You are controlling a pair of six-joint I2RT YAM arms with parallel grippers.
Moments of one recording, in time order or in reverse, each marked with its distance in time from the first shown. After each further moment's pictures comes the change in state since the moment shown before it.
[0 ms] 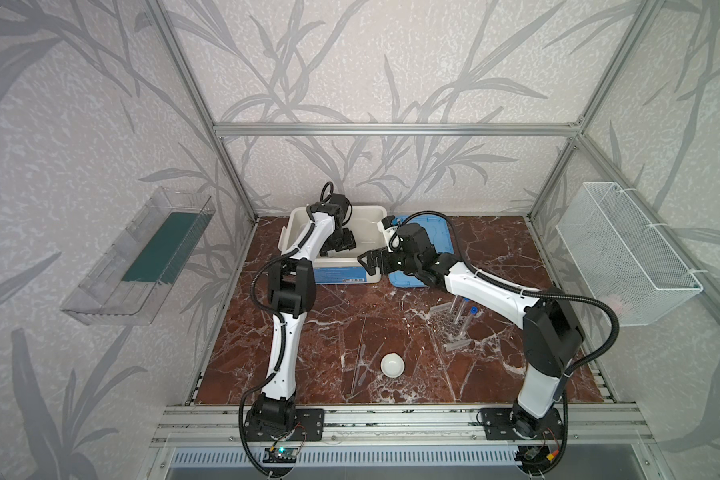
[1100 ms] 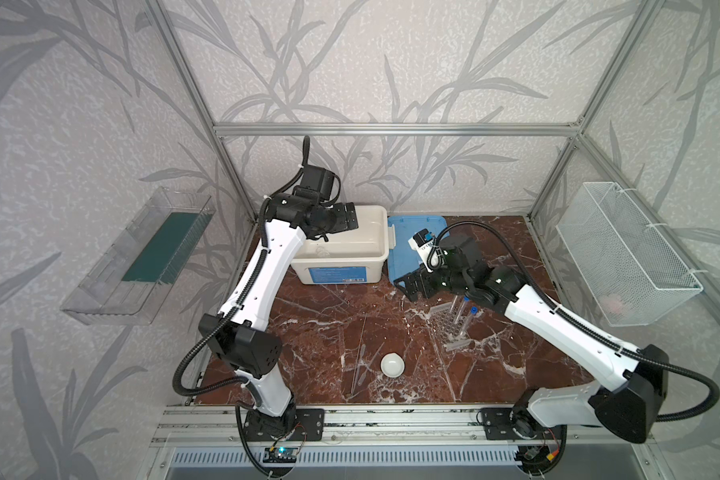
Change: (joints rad) left arm -0.147 -0.716 -0.292 0.019 0.047 0.083; right arm -0.005 -0.522 -0.238 -0.453 0.027 -0.233
